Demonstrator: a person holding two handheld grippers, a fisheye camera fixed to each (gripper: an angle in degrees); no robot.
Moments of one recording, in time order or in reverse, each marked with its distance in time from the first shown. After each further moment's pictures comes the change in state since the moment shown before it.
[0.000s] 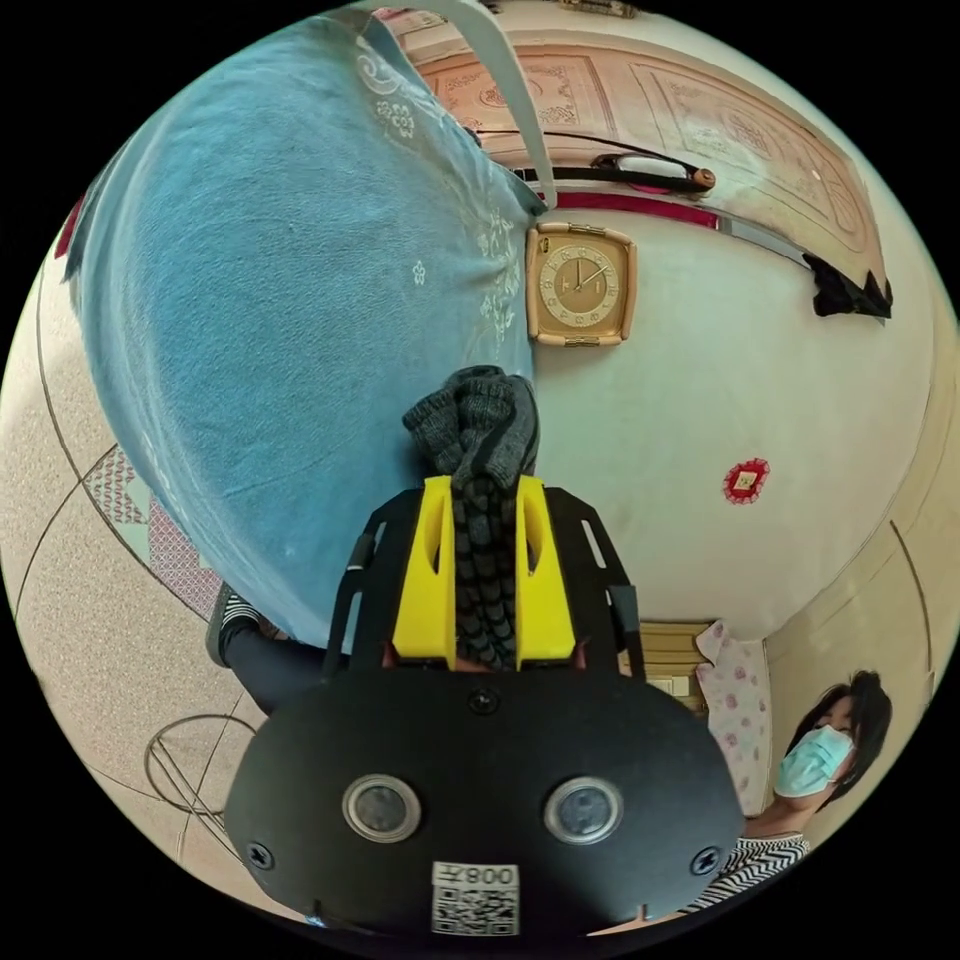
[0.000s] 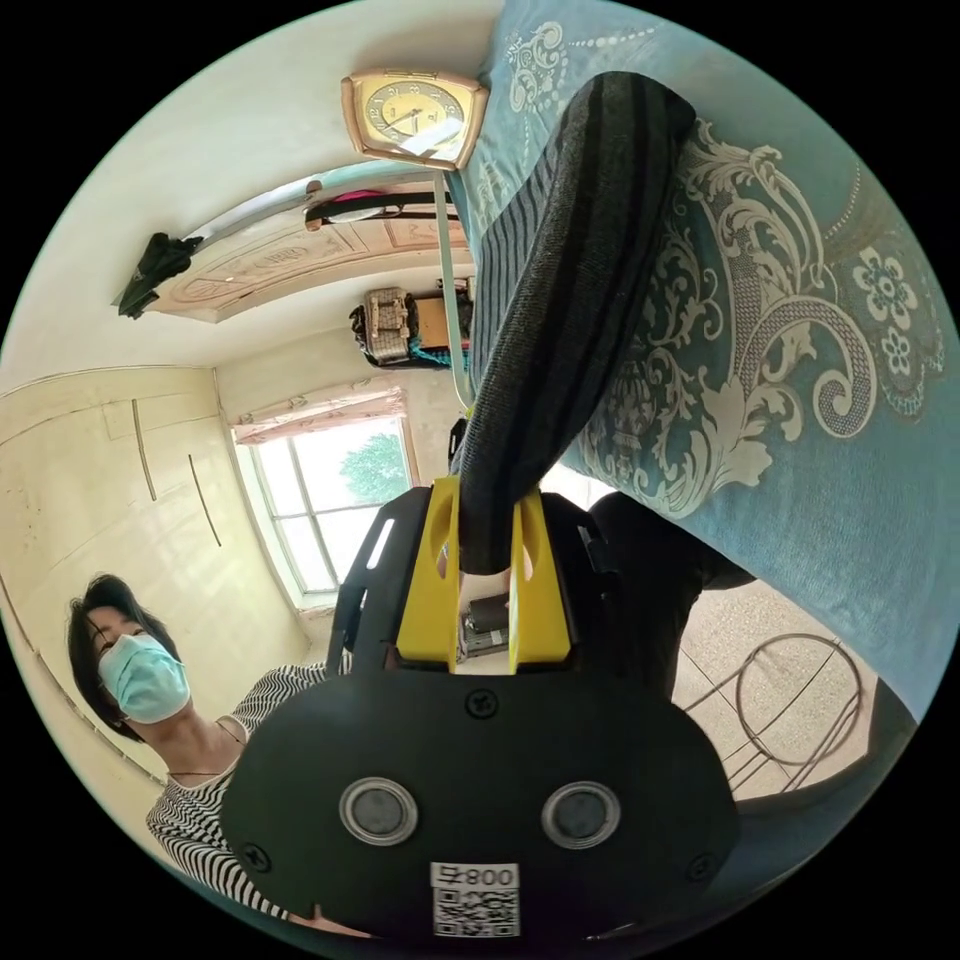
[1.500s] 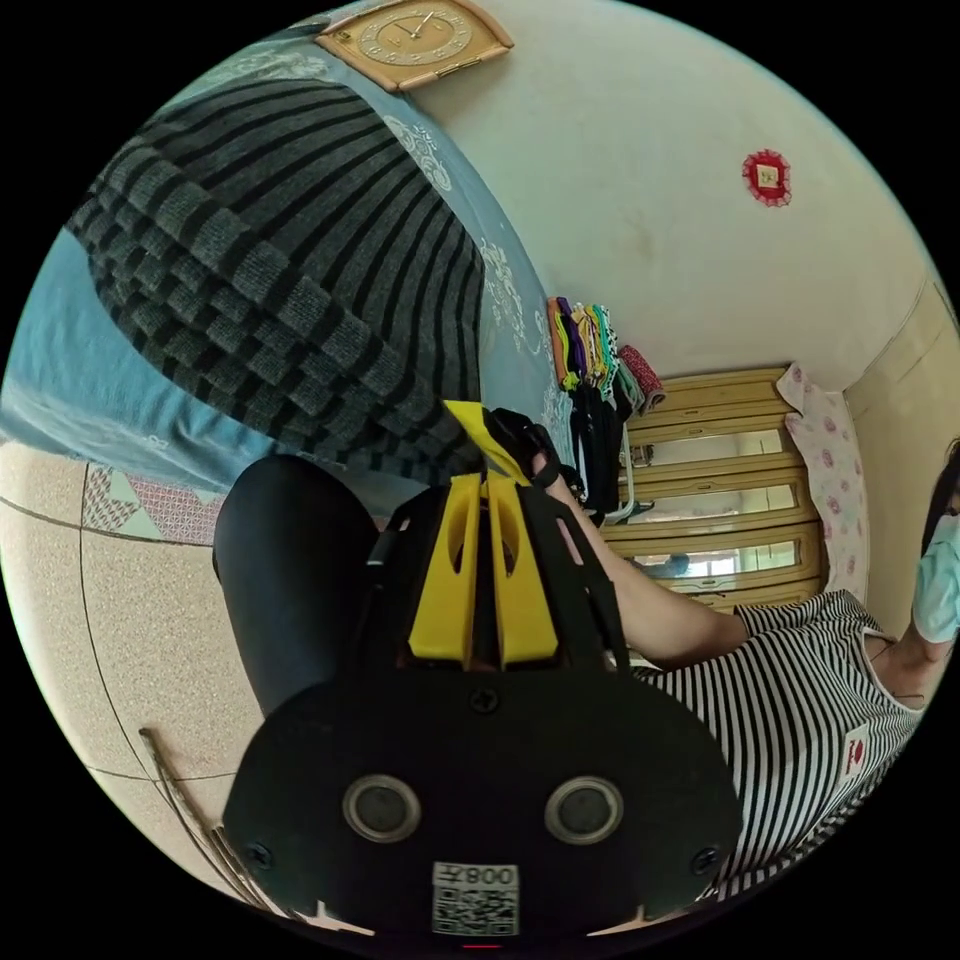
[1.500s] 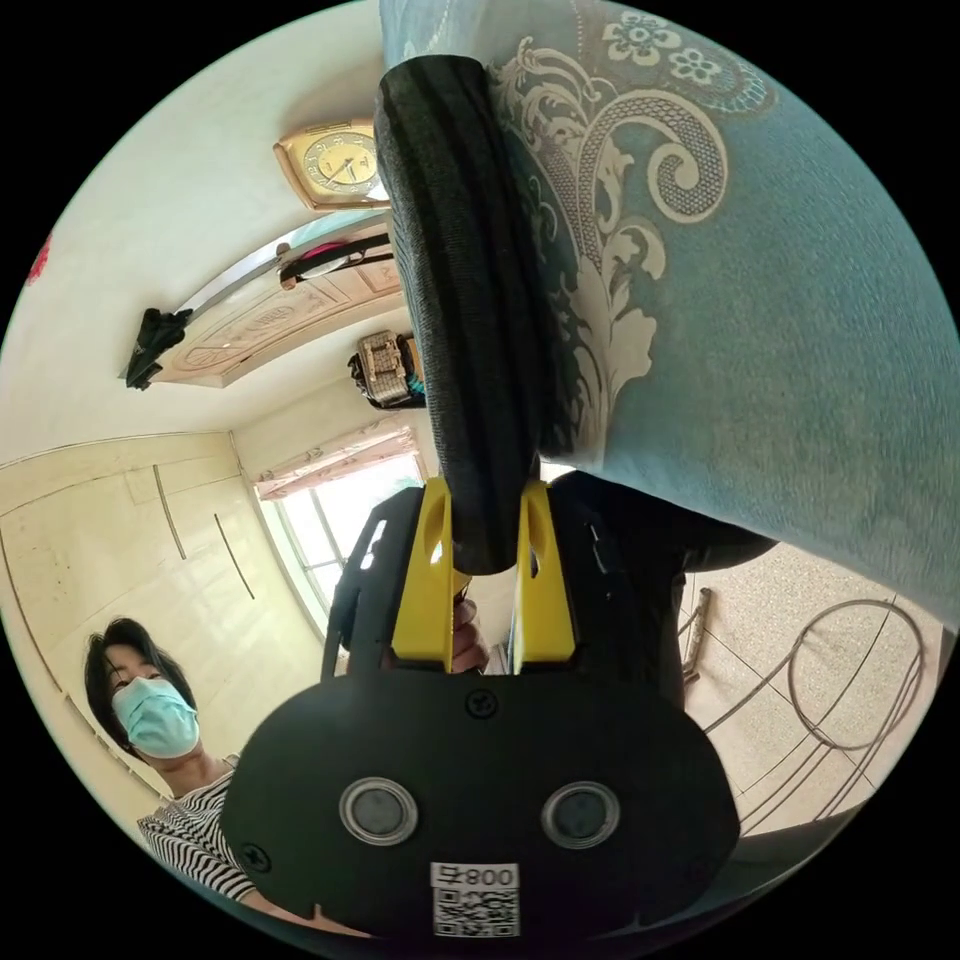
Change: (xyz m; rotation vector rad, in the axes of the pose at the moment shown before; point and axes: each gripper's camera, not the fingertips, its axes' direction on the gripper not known) left arm 0.158 0.041 0.146 -0.568 -0.201 0.429; right arm 0.020 0.015 -0.024 0.106 -0.094 0.142
